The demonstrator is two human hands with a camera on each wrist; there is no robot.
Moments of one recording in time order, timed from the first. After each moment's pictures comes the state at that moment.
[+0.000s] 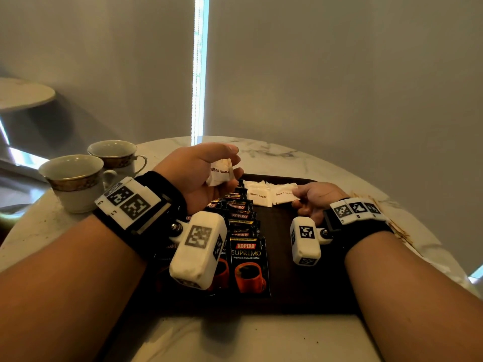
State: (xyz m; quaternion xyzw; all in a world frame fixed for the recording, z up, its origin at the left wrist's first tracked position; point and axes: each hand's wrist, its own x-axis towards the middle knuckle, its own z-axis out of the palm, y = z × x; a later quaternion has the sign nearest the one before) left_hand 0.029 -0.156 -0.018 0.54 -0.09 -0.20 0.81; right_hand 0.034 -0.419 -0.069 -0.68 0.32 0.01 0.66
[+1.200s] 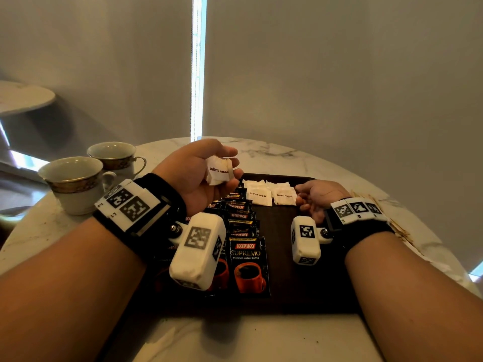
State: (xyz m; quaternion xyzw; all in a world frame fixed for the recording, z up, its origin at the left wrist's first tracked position) left_hand 0.024 -0.156 -0.015 0.52 -0.08 -0.21 0.82; right_hand 0.032 -0.418 -0.067 -0.67 0.35 -0.04 0.65
